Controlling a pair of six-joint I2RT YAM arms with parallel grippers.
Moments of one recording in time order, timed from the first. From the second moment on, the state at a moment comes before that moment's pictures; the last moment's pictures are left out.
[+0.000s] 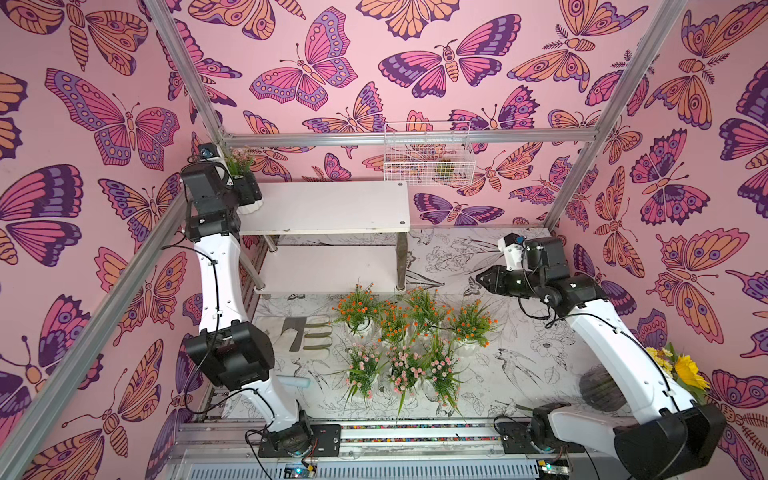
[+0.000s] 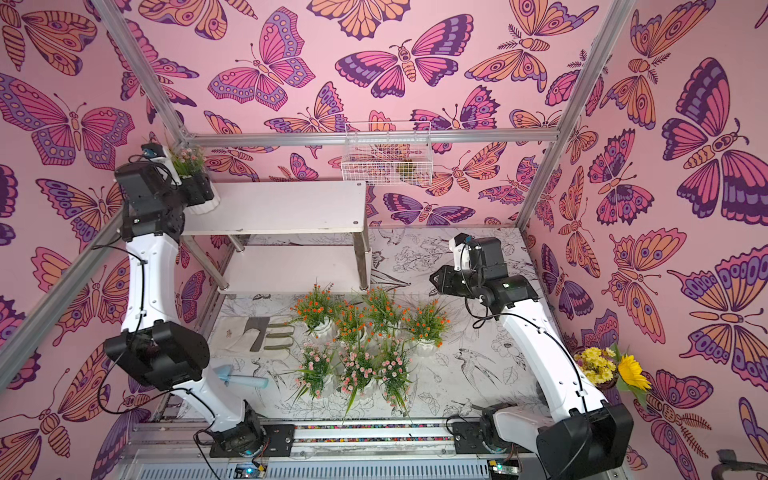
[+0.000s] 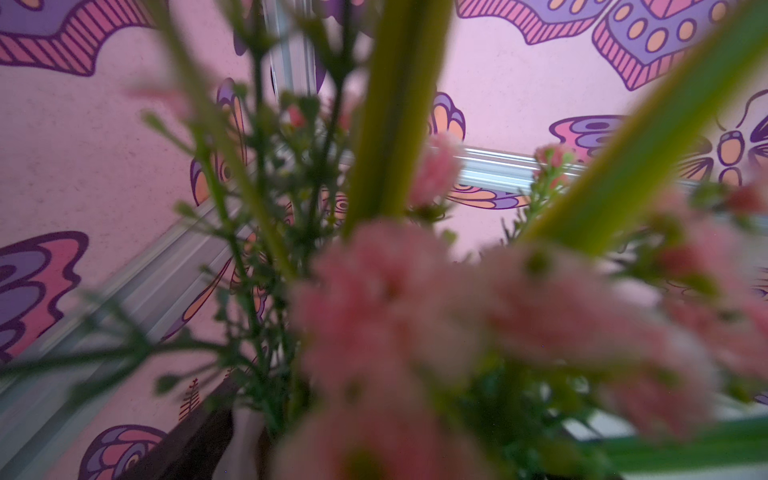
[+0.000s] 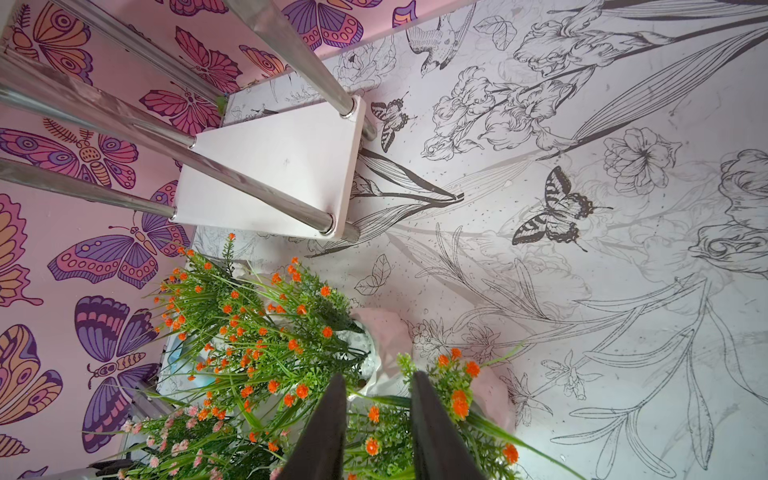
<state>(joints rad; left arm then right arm) 0.33 1.76 1.98 -0.42 0.13 -0.03 0.24 1.21 1.18 -0.71 -0.36 0.41</state>
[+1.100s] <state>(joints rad) 0.32 1.45 1.70 -0.31 0.08 -0.02 0.24 1.19 1.16 -0.71 -0.35 0.40</state>
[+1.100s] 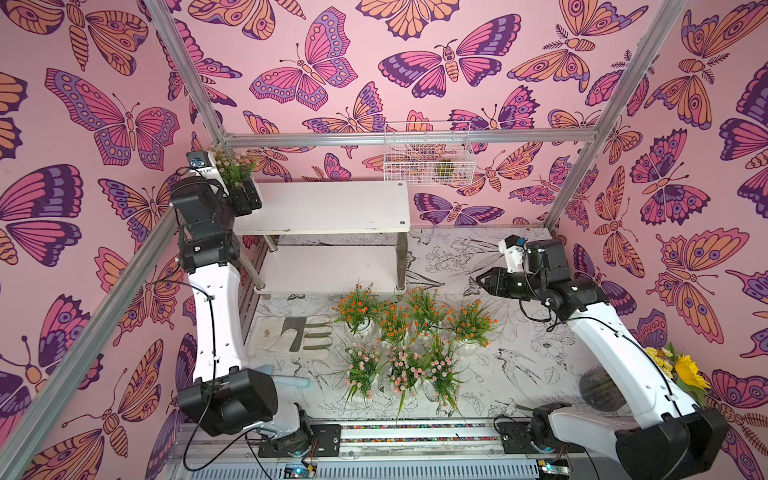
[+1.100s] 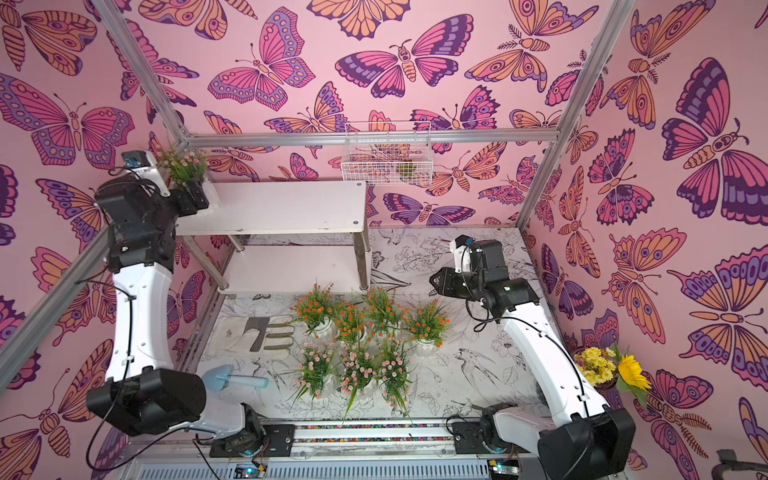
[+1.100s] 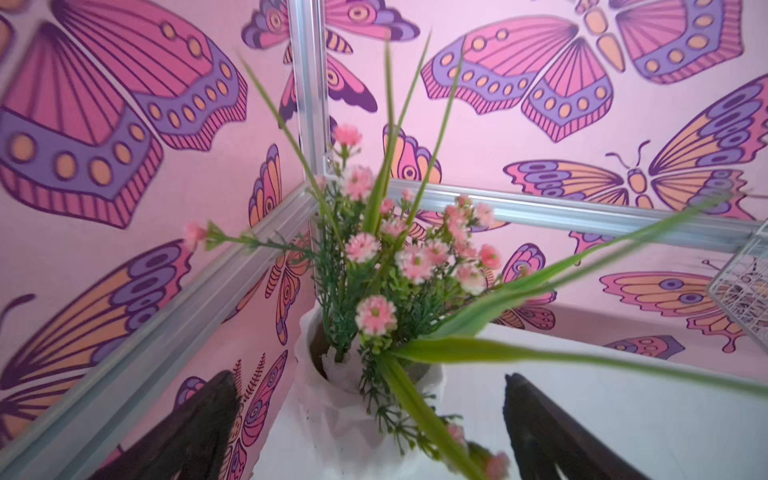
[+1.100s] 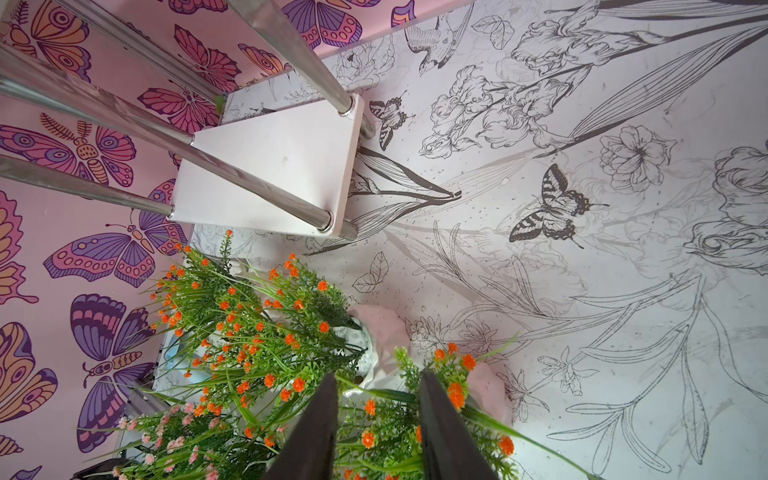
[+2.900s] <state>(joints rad) -0.49 0.92 0.95 -0.33 0.26 -0.18 0.85 0.65 0.62 -0.93 0.07 0.82</state>
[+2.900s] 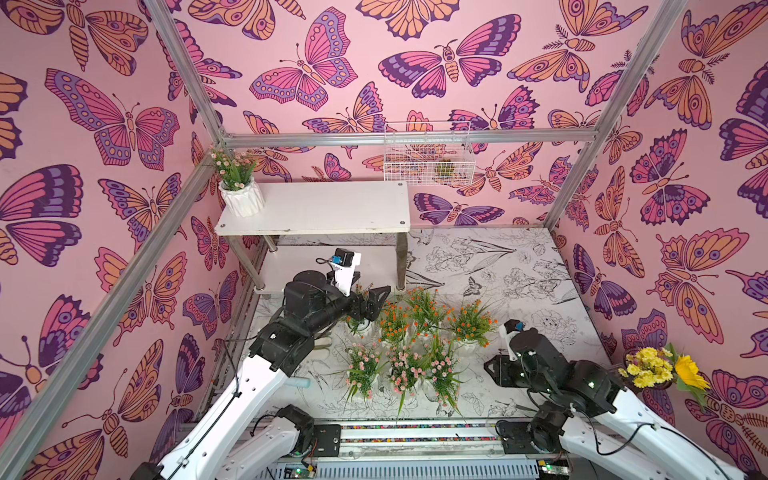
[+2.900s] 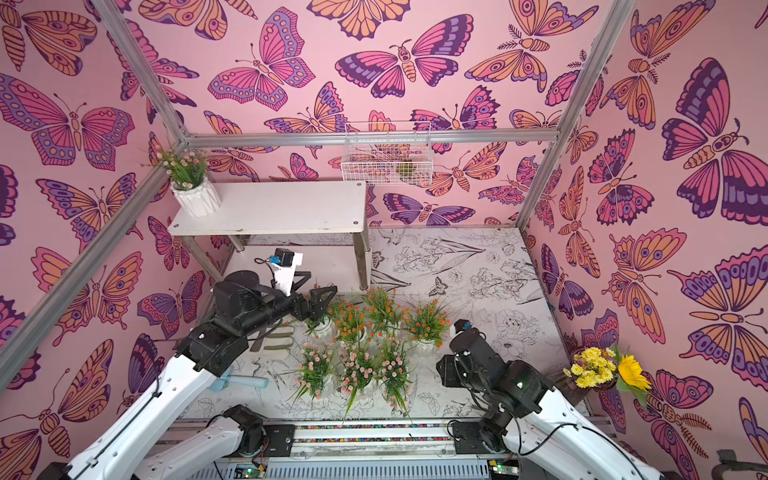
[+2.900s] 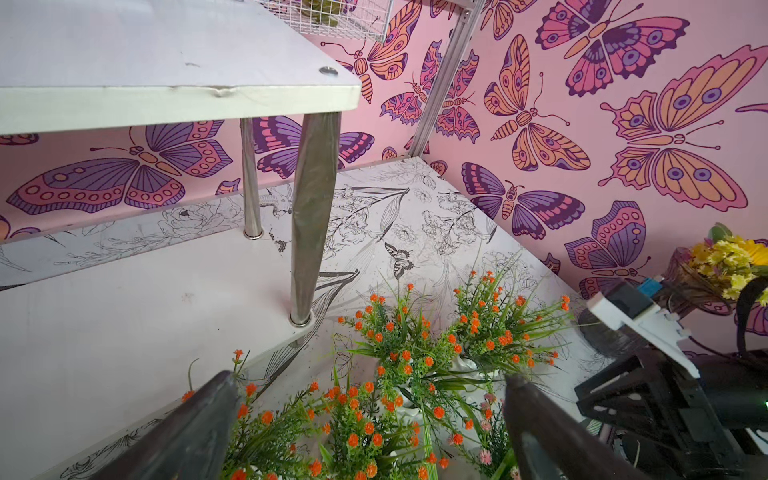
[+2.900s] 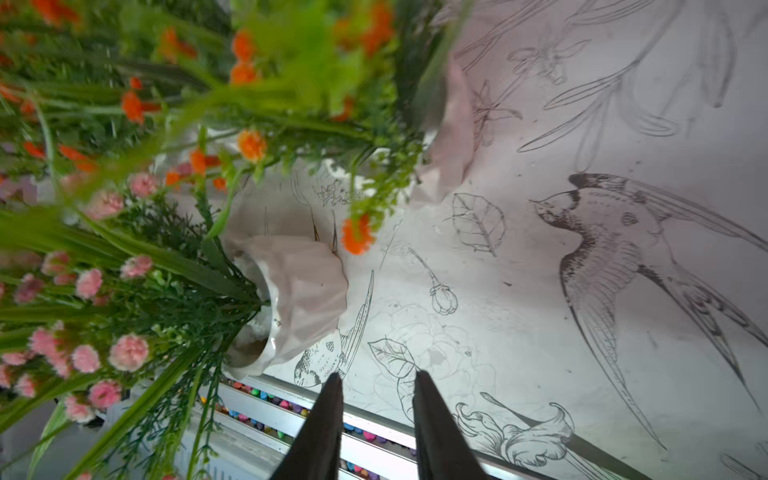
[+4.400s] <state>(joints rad) -0.50 0.90 0.95 -0.40 0.18 -0.14 1.10 1.07 0.63 -0.59 0.22 0.94</state>
